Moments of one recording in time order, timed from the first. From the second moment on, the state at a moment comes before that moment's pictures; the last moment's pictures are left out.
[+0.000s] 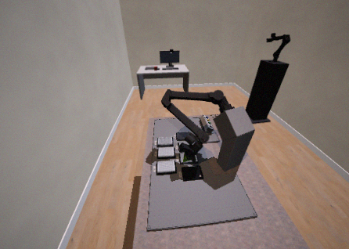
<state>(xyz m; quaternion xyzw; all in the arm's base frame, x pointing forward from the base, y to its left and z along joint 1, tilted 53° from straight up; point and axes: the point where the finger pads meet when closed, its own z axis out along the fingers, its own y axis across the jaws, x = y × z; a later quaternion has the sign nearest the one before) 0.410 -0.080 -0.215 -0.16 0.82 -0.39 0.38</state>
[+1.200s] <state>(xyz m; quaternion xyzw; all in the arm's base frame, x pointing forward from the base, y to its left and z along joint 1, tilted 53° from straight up) 0.512 -0.083 -0.153 -0.18 0.78 -0.38 0.46</state>
